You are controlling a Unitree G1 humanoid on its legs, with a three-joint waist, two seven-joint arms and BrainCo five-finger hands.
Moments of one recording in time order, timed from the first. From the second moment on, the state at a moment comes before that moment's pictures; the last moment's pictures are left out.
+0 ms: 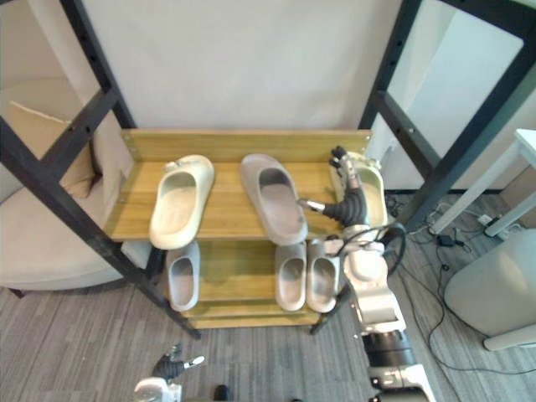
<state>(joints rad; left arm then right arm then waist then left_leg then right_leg) 0.06 0.10 -0.01 1.02 -0.01 -0.12 0.05 -0.34 -0.35 0.03 0.09 0.01 -0.12 -0.10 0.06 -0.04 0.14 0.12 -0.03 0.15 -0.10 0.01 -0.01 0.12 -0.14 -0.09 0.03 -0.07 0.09</state>
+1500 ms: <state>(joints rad) 0.05 0.09 0.02 0.99 -0.10 -0.12 0.04 -0.83 -0.47 0.32 0.58 0.04 -0.09 -0.01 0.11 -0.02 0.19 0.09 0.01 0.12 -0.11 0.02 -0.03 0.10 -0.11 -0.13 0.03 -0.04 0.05</state>
